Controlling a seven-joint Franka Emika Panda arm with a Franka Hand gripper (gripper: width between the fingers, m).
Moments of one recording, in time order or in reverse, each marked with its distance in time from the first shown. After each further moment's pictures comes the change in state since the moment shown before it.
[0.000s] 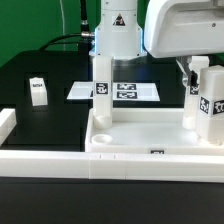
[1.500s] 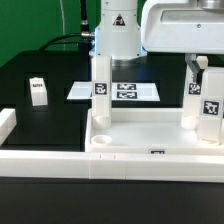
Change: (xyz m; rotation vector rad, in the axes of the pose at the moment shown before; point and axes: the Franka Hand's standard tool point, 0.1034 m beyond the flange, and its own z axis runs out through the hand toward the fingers) arm 0.000 0.001 0.002 0.050 -0.003 0.729
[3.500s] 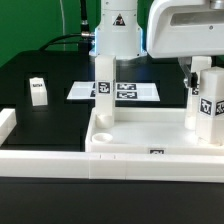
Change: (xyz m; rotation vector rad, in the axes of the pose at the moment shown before) arm -0.002 -0.007 0.001 -0.019 0.028 -0.552
